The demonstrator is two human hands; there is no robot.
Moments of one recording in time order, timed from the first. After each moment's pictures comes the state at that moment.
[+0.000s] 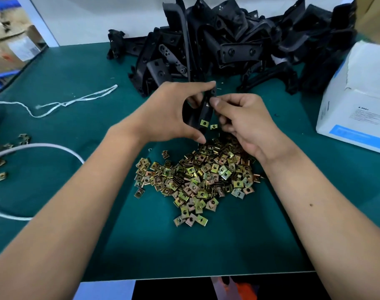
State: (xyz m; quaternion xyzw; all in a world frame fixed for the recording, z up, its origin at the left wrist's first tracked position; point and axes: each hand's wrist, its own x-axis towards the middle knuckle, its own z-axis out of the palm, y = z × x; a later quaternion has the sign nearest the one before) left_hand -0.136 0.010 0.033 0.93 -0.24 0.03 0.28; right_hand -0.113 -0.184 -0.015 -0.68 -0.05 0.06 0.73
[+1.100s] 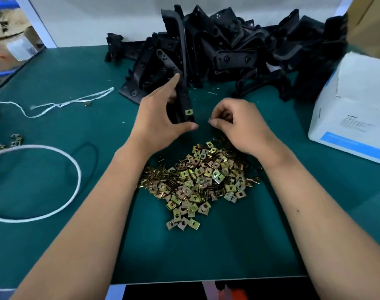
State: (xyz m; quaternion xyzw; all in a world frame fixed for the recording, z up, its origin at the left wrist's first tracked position) left_hand -0.124 0.016 -0.016 0.92 -0.09 0.19 0.34; right_hand -0.103 -0.201 -0.016 -0.90 -0.18 -0.05 0.39
